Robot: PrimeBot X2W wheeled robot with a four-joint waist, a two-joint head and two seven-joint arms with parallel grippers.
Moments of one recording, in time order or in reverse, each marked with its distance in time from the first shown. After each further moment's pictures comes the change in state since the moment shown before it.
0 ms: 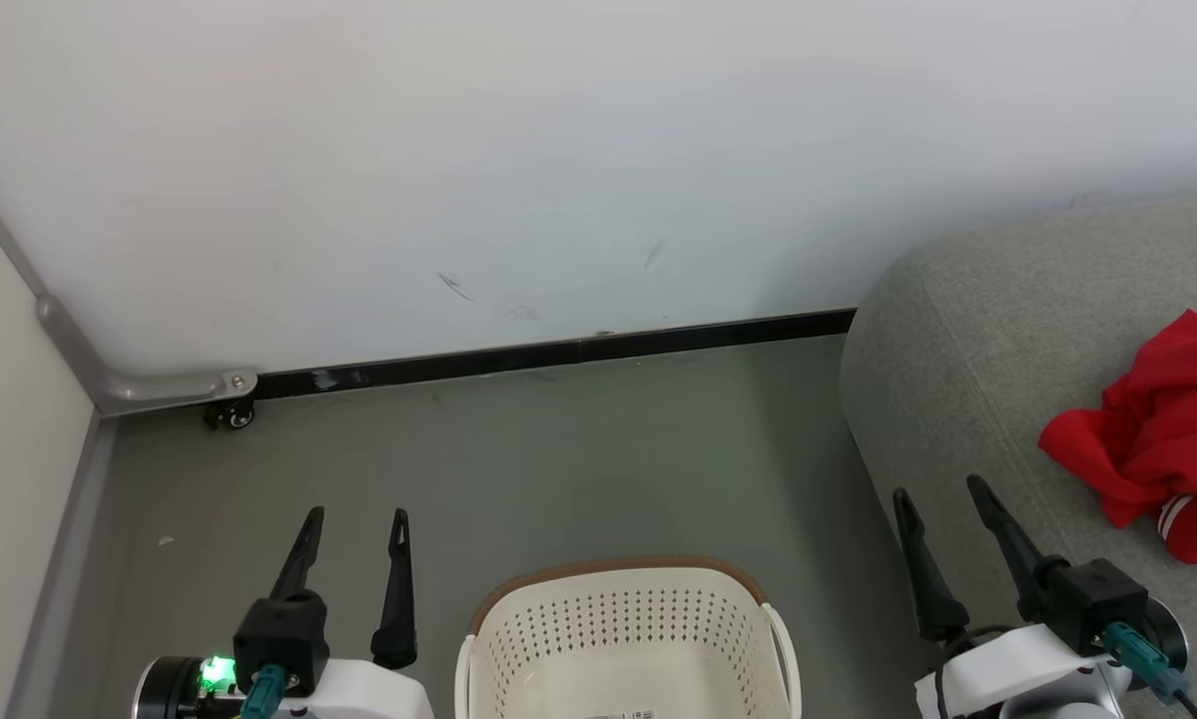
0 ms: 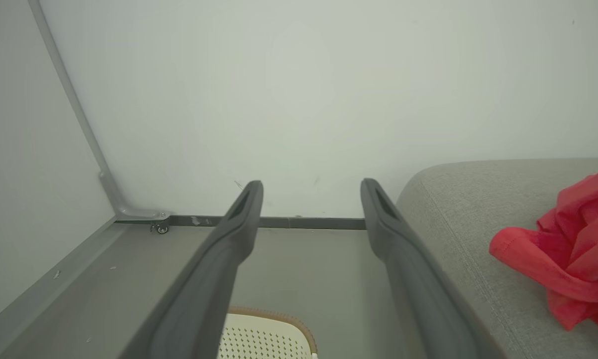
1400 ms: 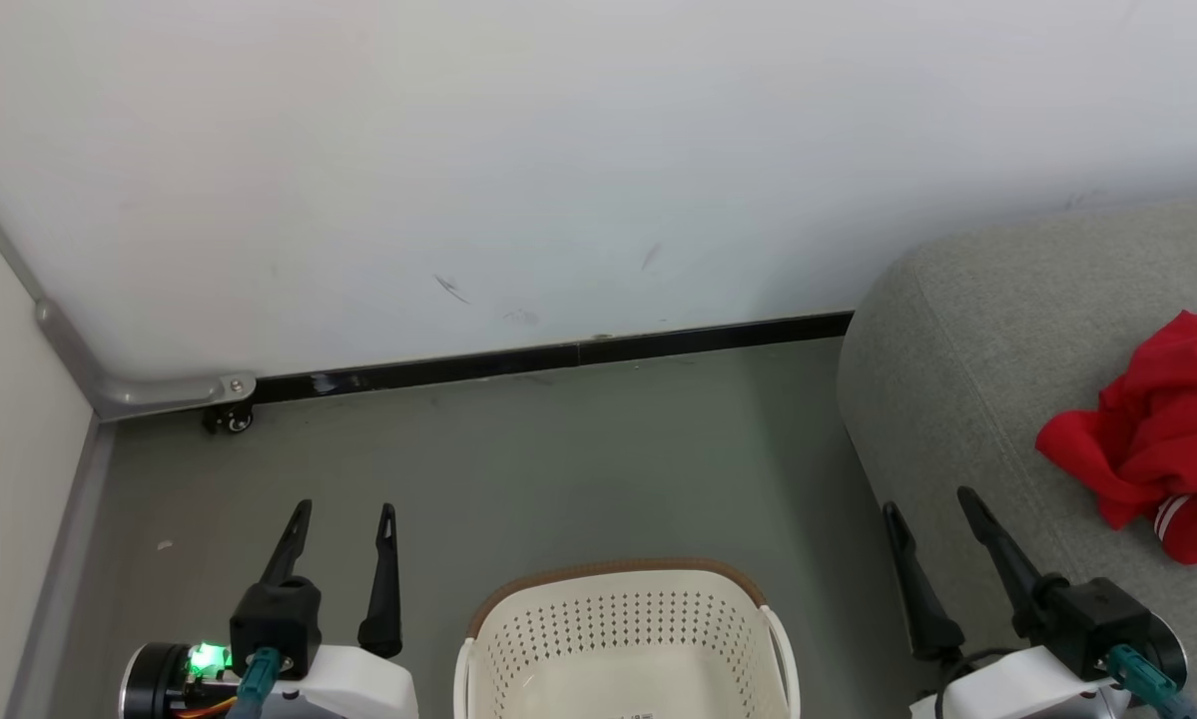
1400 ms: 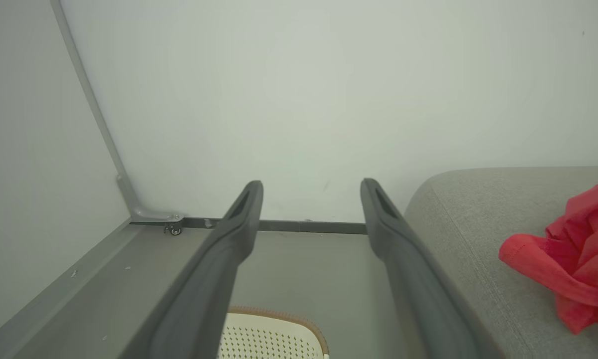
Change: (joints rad) left arm -0.038 0.013 0.007 0.070 0.023 -0.021 0.000; right arm 0.077 0.004 0.020 -0.143 0.008 0.000 0.053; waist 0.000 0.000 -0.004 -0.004
